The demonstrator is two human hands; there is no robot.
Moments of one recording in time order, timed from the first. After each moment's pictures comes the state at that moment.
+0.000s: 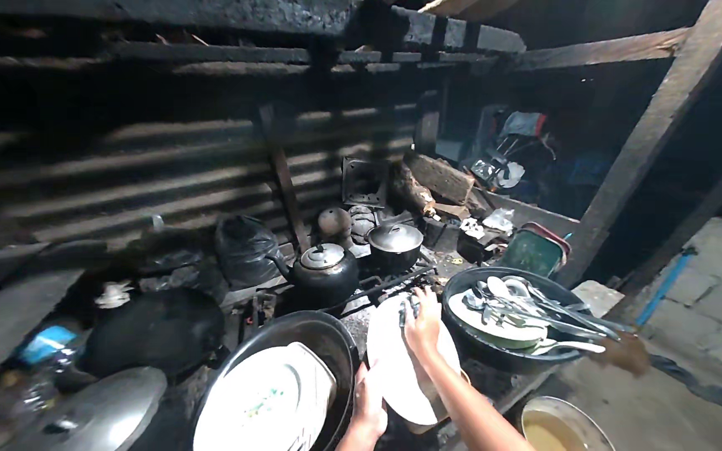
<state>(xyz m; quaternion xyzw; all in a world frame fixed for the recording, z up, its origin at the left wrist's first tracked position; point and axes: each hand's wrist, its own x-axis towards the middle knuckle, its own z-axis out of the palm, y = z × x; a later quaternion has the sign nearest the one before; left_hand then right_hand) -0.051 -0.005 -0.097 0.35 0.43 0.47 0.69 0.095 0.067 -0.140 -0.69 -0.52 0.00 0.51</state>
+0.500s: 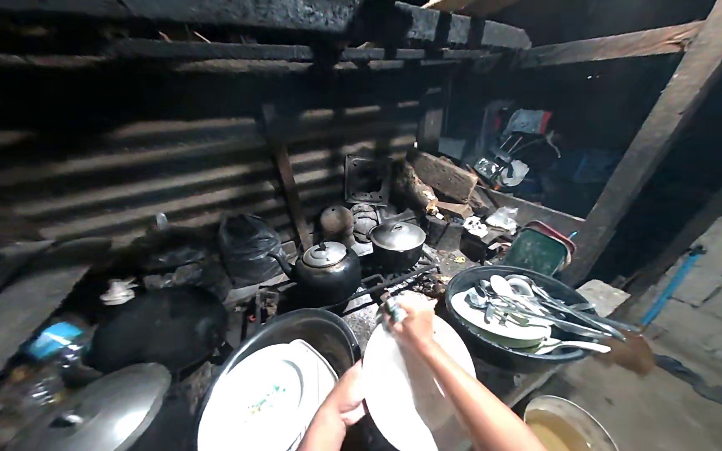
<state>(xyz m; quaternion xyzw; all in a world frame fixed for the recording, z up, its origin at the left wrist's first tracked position) -0.092 0.021 -0.093 0.43 0.40 0.28 0.76 0.081 0.059 -0.104 -0.61 -0.63 -0.08 0.48</state>
